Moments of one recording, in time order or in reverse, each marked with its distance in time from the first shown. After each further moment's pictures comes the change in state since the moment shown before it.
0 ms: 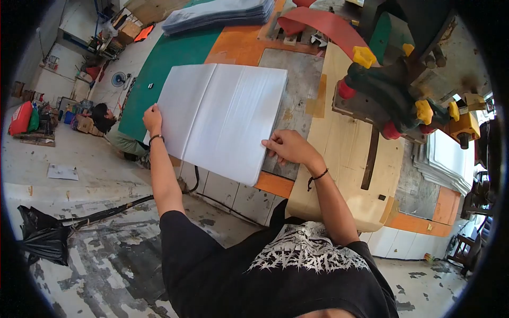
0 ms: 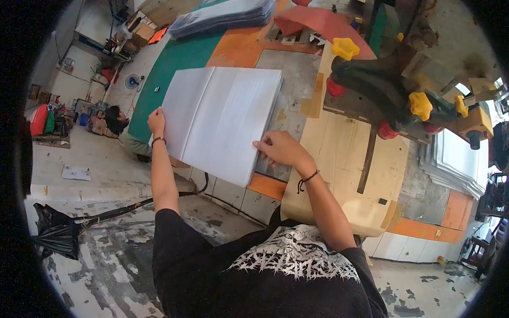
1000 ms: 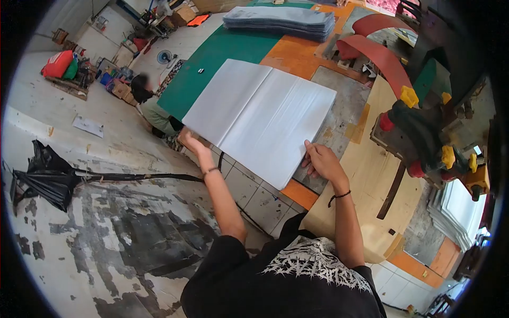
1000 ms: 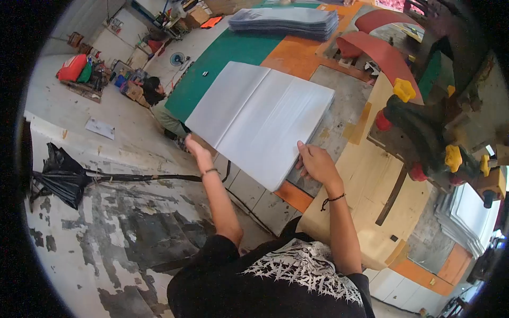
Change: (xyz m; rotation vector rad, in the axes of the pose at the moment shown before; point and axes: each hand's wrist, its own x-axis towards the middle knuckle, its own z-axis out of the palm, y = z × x) left_hand -0.166 0.011 -0.062 -1.356 0.339 -0.674; right_hand 0.004 0.002 0.007 -0.007 0.058 0.012
